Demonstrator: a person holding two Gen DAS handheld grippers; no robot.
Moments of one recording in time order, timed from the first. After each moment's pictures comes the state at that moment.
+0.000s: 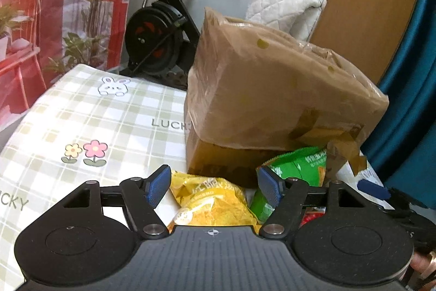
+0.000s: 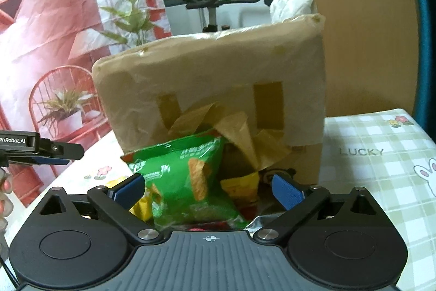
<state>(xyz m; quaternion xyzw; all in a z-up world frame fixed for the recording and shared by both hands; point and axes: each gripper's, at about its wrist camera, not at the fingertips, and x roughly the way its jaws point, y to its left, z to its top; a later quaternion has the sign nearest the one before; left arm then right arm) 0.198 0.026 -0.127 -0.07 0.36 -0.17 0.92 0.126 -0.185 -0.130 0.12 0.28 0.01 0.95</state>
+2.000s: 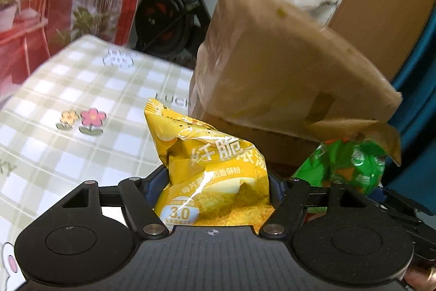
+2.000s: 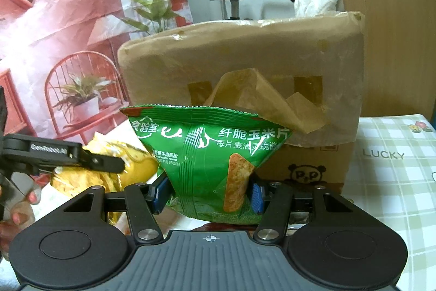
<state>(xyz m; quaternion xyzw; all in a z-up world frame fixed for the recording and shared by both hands) 0.179 0.028 -0.140 -0.11 0.38 -0.15 0.91 0.122 -0.164 -0.130 0.10 0.29 0.05 0.95</state>
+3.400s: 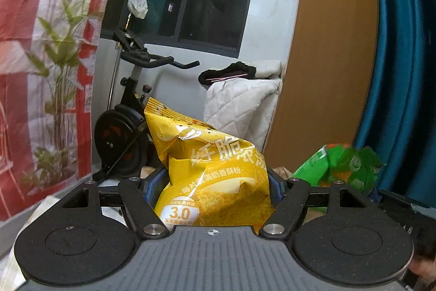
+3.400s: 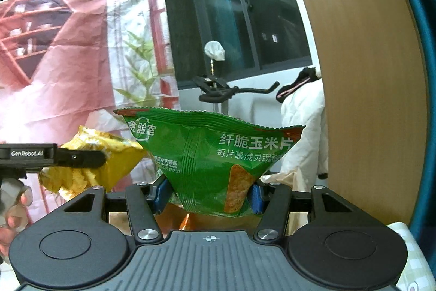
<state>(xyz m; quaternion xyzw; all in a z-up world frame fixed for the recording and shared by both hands) 0.258 -0.052 -0.002 -0.04 0.16 -0.21 0.96 0.183 -0.246 0.021 0.09 0.13 0.01 0.99</state>
